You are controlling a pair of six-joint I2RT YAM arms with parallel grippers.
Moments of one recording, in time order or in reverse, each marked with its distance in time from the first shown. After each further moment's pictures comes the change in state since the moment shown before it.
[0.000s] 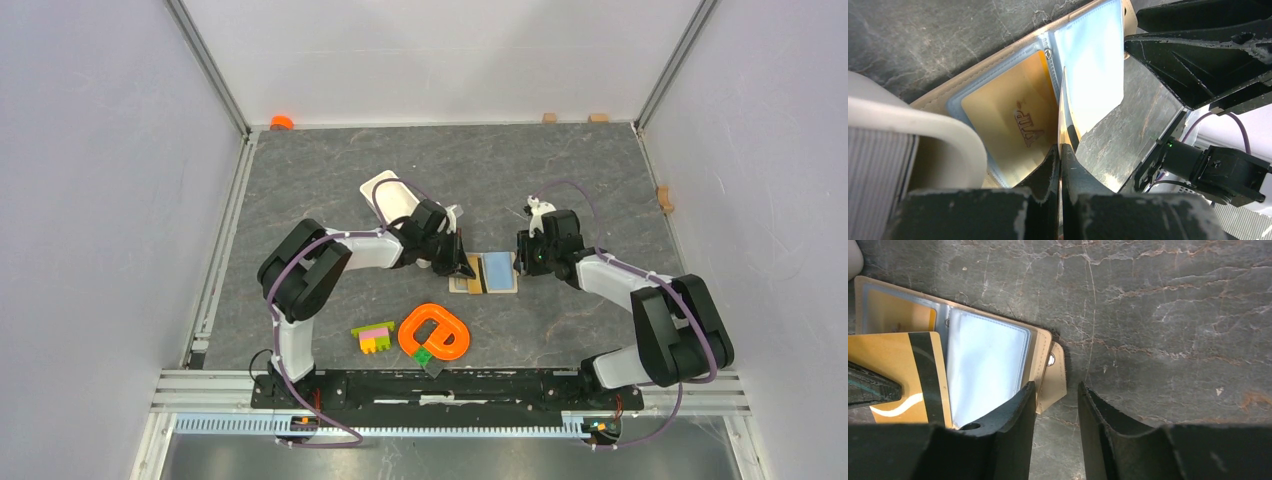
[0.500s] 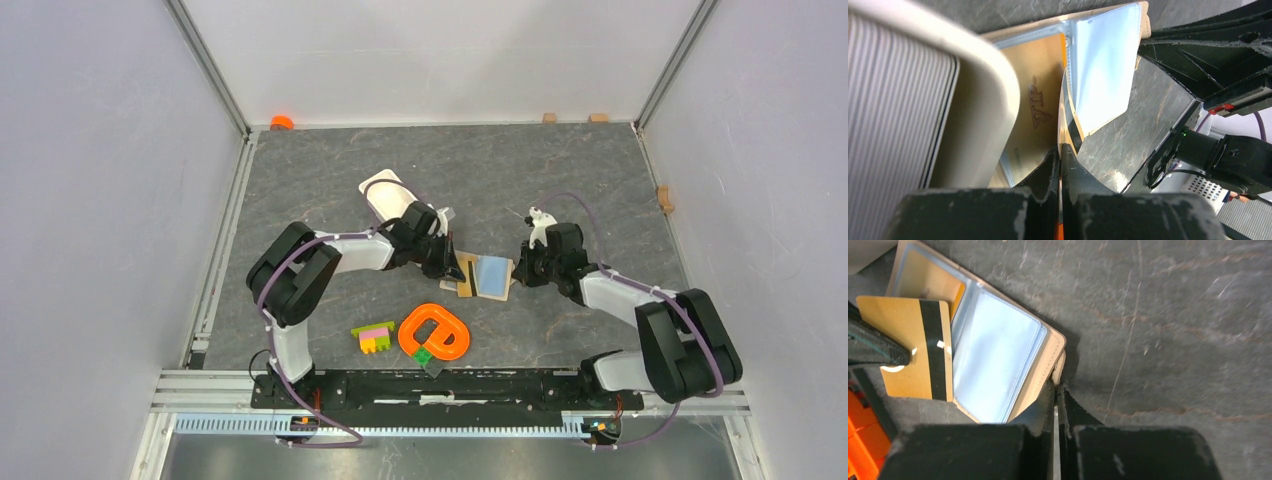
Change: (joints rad) left arm 0.029 -0.052 -0.050 -0.038 0.009 0.070; right arm 0.009 -0.053 -0.109 0.115 -0.110 0.037
